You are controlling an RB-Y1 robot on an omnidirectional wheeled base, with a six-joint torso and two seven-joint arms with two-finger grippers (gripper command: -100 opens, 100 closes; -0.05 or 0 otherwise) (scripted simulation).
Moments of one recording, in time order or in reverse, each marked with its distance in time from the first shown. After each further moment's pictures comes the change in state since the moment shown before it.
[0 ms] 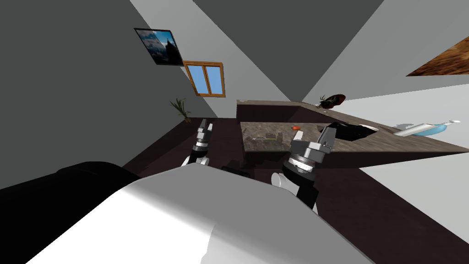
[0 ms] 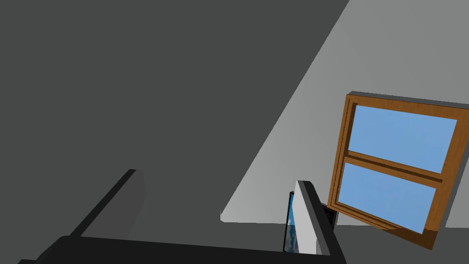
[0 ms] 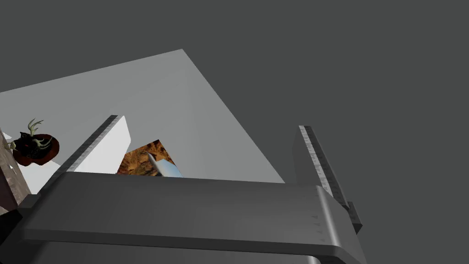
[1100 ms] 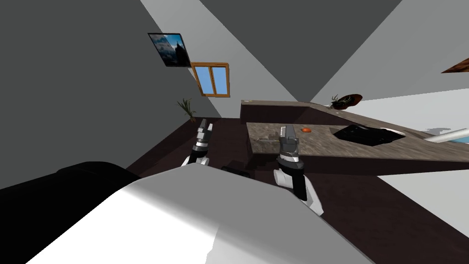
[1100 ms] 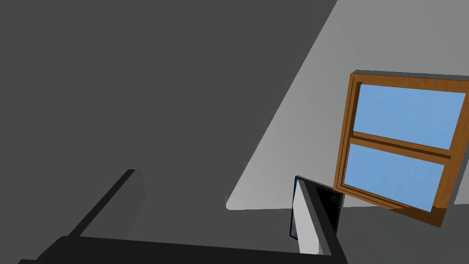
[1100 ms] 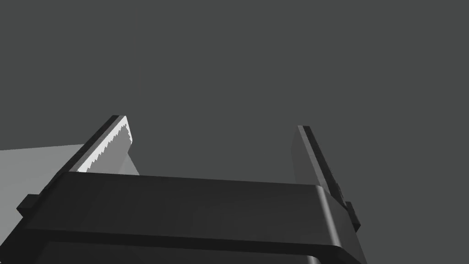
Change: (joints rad) left arm 0.000 0.000 0.000 0.000 0.000 0.000 0.000; right arm -0.152 -0.310 0.039 0.161 0.128 -0.075 0.140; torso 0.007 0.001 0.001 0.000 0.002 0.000
